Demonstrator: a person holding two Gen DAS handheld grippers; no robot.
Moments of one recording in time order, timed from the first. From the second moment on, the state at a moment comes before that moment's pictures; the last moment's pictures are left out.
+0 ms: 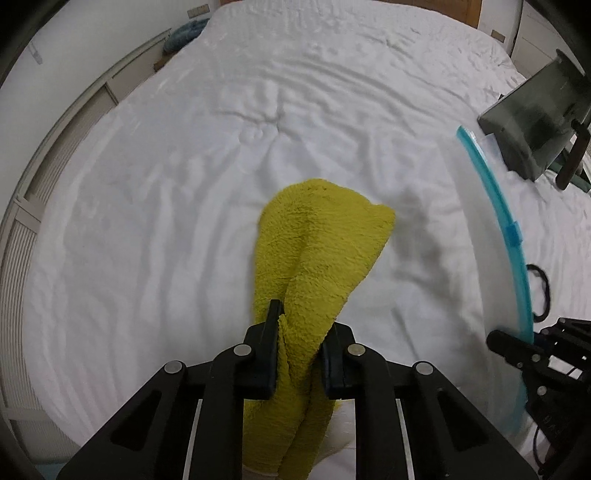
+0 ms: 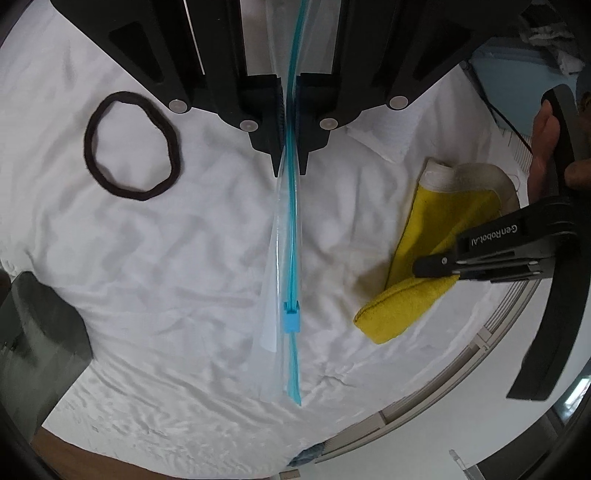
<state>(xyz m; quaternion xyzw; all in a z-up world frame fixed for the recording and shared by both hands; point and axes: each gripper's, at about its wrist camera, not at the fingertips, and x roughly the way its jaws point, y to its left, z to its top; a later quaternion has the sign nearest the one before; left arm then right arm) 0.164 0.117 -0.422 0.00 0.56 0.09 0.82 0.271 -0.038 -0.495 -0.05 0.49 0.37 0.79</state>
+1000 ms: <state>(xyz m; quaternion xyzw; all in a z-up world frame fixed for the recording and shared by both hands) 0.184 -0.017 -0.347 0.03 0.55 0.06 0.83 0.267 -0.157 -0.423 -0.05 0.47 0.38 0.79</state>
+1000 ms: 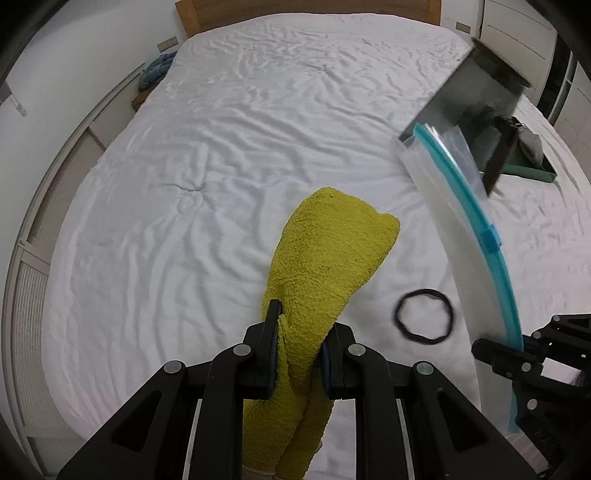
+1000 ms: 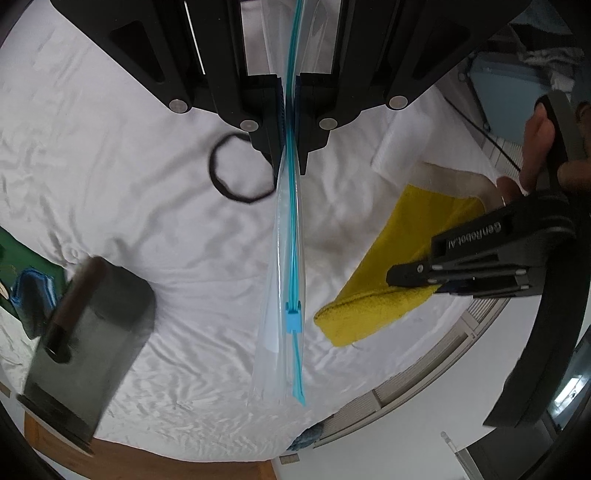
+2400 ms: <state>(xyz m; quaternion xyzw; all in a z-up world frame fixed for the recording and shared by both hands) 0.381 -0.318 -0.318 -0.13 0.48 -0.08 0.86 0.444 -0.475 -0.399 -0.03 0.46 0.20 0.86</state>
